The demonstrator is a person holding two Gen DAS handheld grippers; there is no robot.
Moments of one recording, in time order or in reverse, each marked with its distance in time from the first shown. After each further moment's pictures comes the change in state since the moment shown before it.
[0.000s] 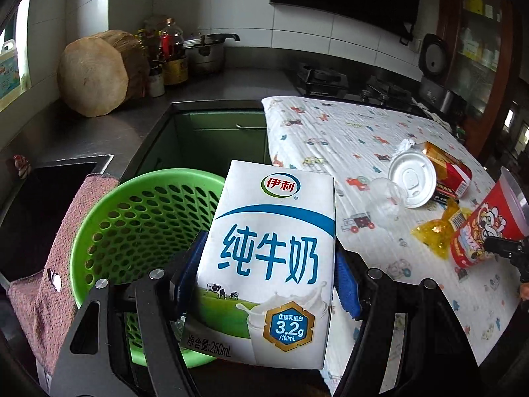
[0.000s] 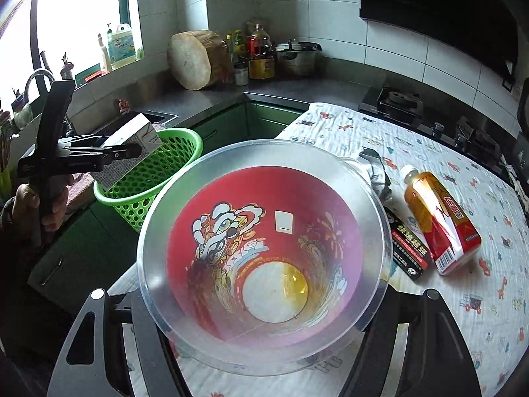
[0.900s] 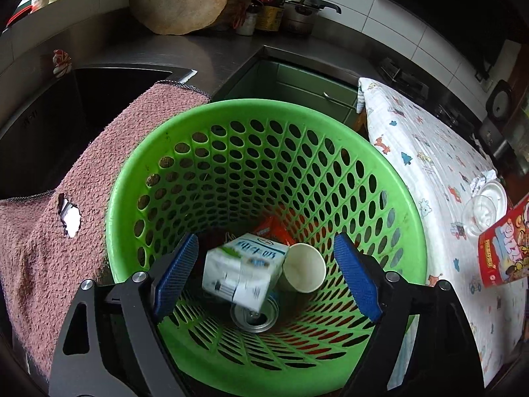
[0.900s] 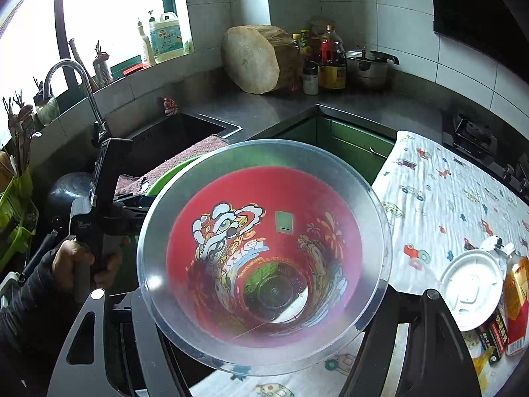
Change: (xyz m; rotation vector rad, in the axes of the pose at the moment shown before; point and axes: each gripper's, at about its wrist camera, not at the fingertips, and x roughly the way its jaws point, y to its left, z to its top) left arm 0.048 0.132 -0.045 -0.300 0.106 0.079; right arm 0.092 0.118 0.095 -0.081 -0.003 0.182
